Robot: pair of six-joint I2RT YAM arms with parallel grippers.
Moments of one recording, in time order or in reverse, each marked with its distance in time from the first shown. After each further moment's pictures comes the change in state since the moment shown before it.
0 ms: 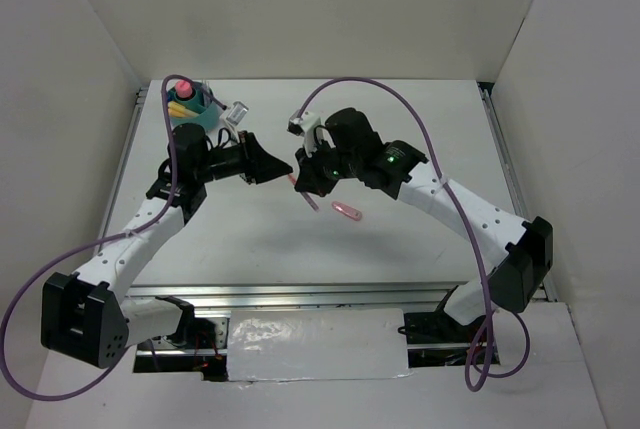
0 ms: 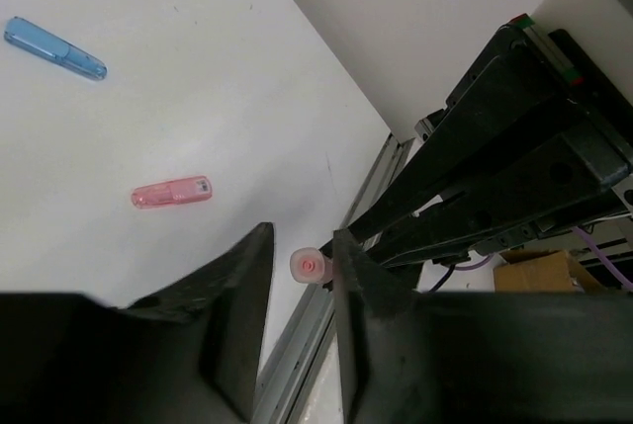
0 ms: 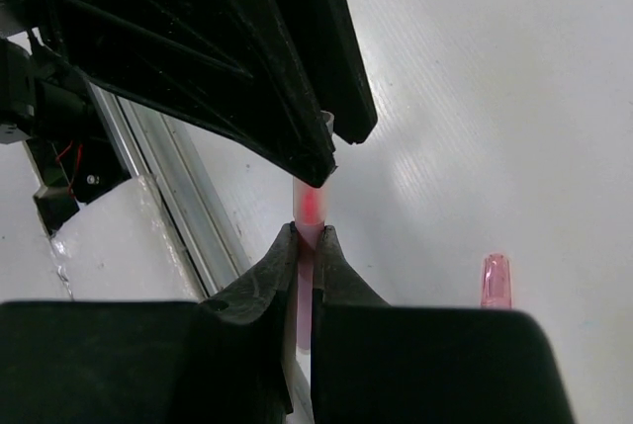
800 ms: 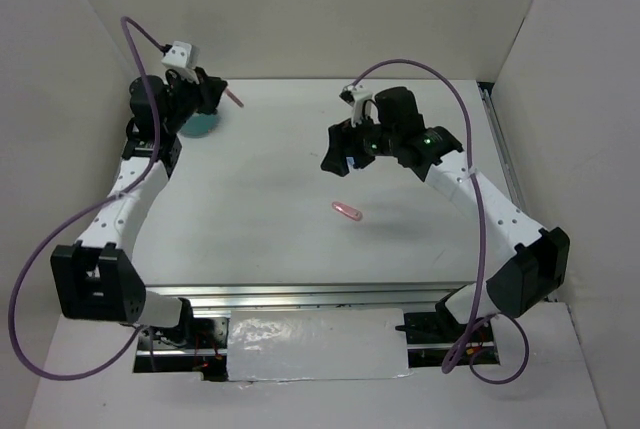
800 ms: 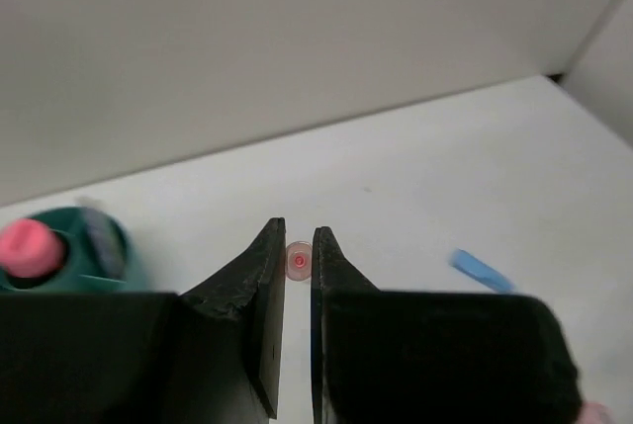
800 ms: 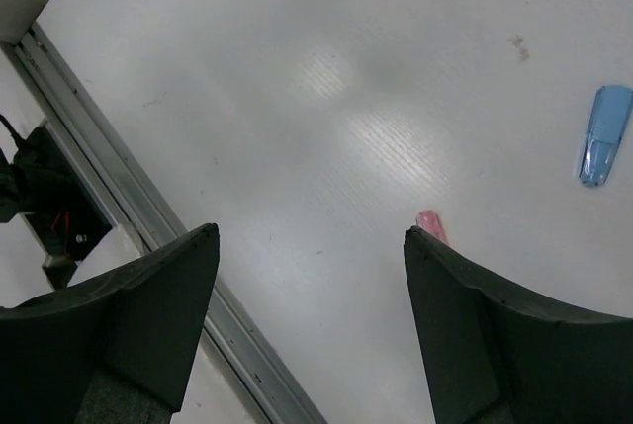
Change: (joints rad) left arm 0.219 0.162 0.311 0.005 -0.438 0.488; right arm -0.275 -0.040 -0.029 0.002 -0.089 0.087
